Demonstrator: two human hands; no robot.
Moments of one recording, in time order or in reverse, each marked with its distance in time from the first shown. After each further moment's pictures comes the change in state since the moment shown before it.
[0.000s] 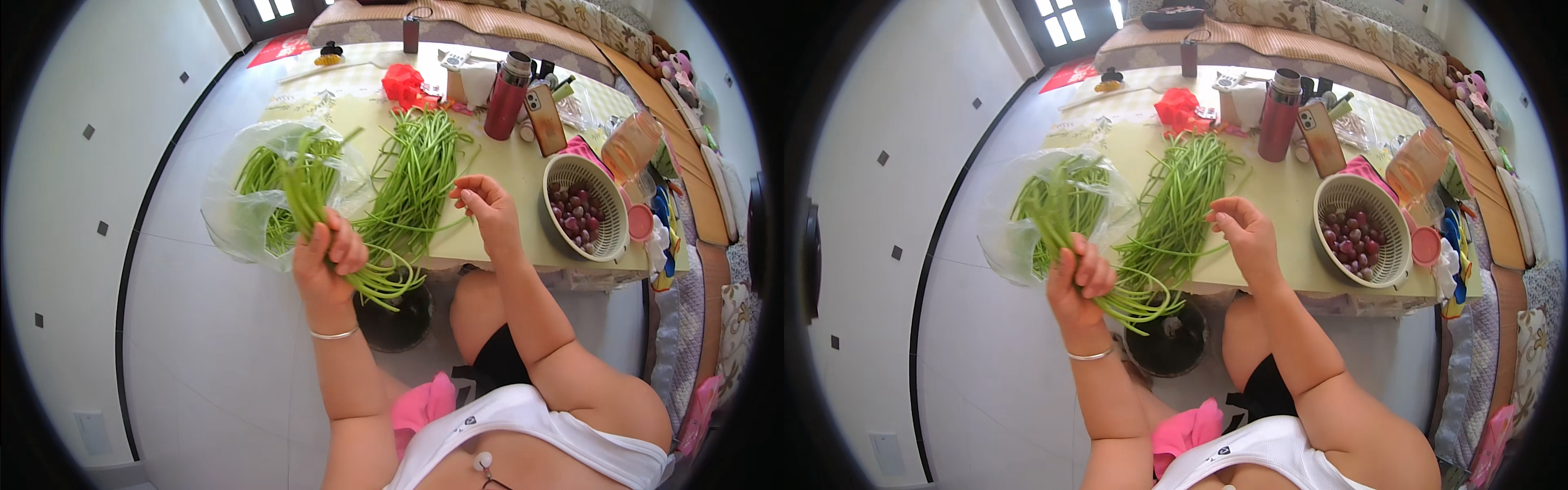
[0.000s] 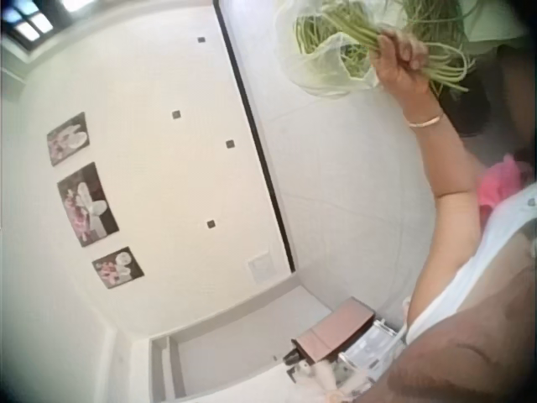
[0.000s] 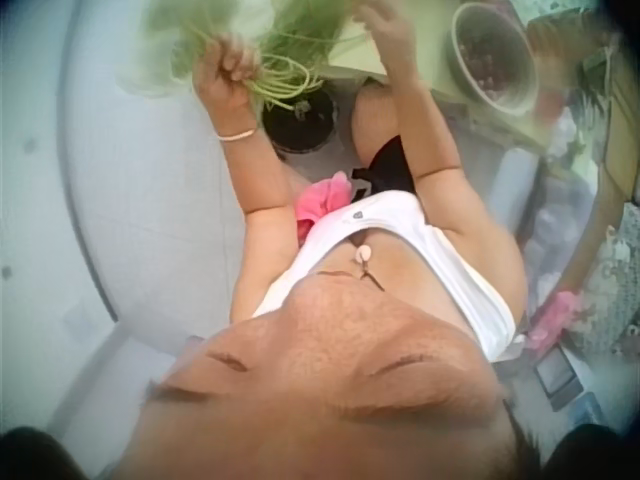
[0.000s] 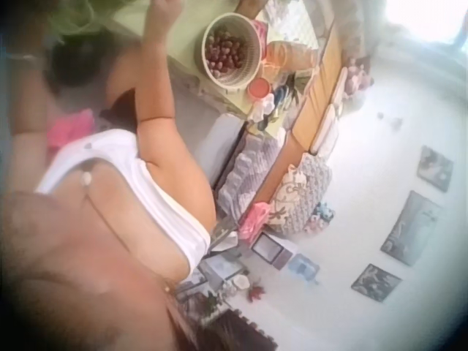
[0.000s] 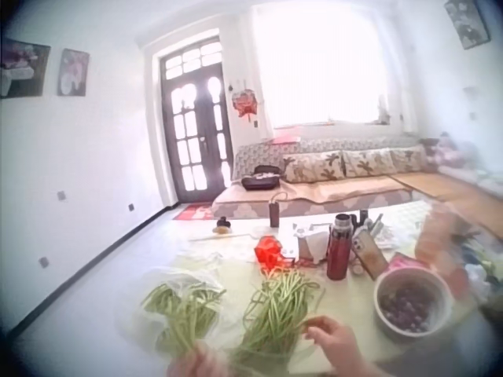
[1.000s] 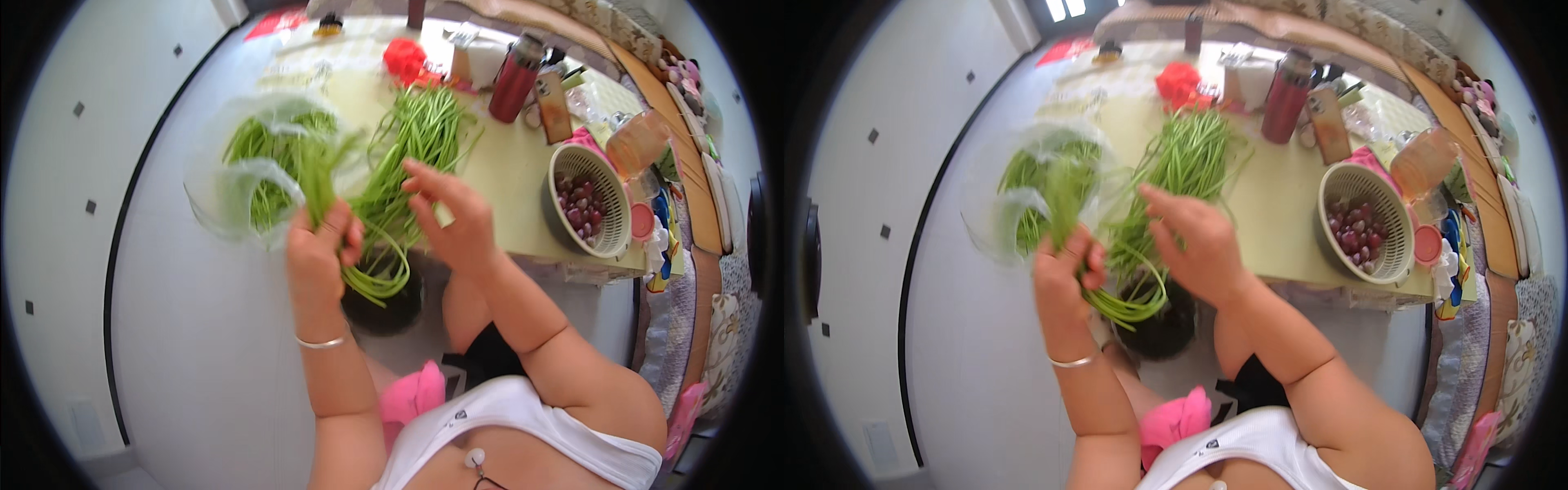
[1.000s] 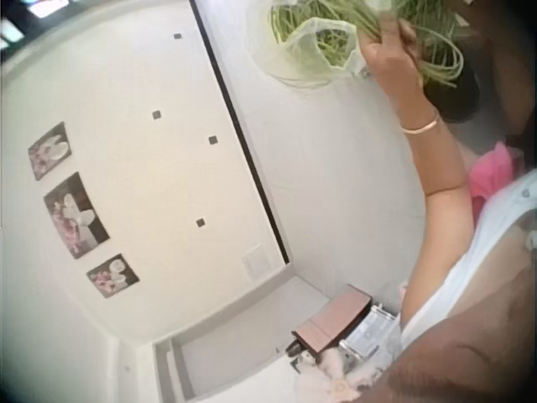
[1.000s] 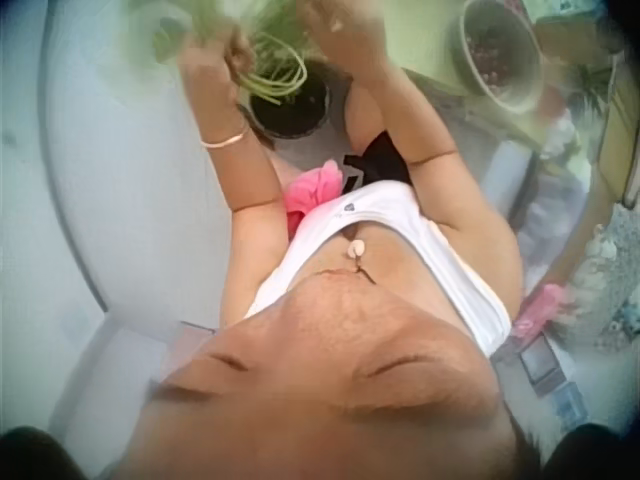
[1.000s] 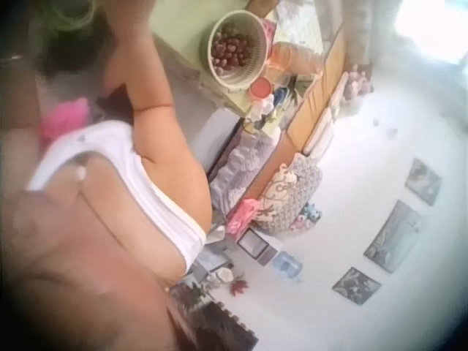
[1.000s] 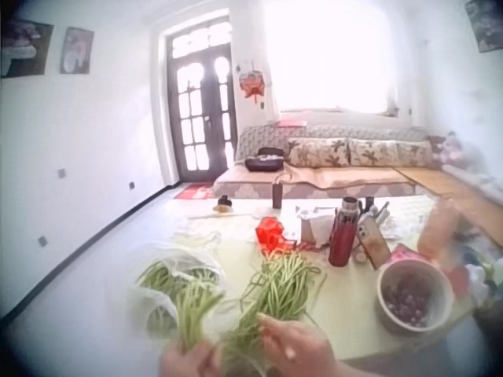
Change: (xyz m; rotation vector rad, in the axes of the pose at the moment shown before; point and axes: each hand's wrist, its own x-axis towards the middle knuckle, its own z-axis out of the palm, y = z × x) left_hand -0.007 0.003 0.041 0.686 0.564 -0.099; right_hand -0.024 -0.031 0.063 -0.484 -0.107 -0.678
